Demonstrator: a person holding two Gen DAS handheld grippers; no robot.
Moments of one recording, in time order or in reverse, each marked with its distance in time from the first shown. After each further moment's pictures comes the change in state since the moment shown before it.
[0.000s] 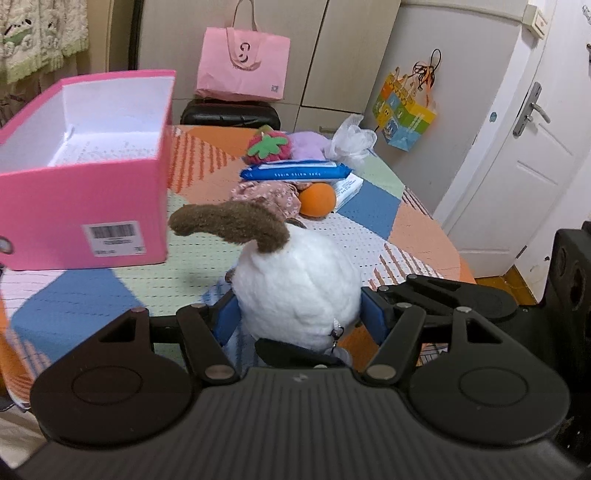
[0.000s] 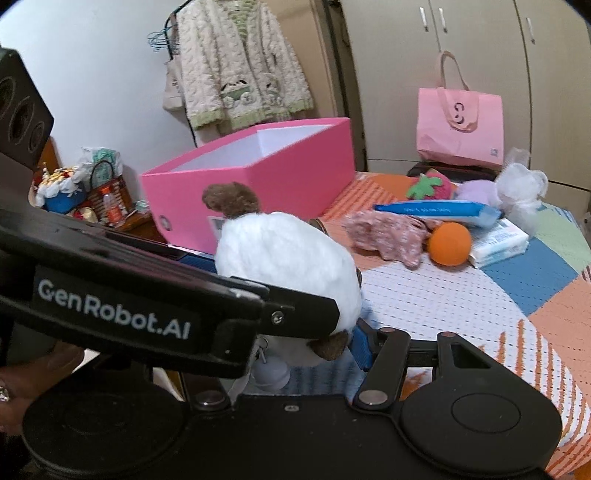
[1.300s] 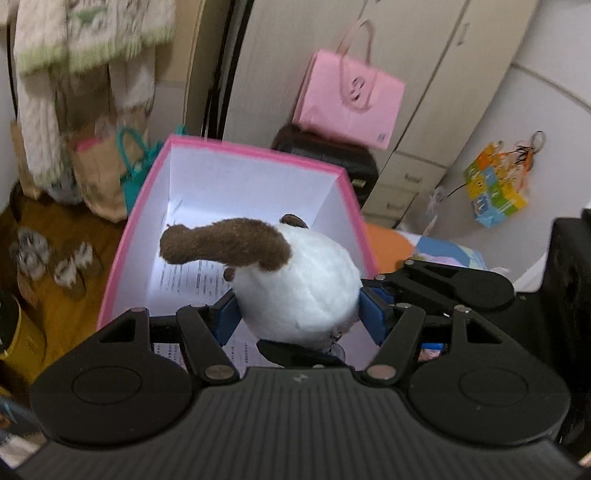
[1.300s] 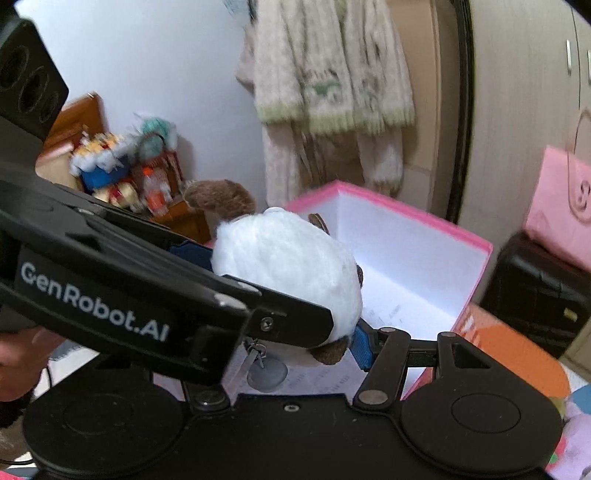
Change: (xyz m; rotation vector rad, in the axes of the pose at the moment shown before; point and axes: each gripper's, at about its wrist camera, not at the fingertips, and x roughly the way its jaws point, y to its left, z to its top) left arm 0.039 0.187 0.167 -0.222 0.028 0.122; right arm 0.173 0.041 0.193 -0.237 0.122 0.177
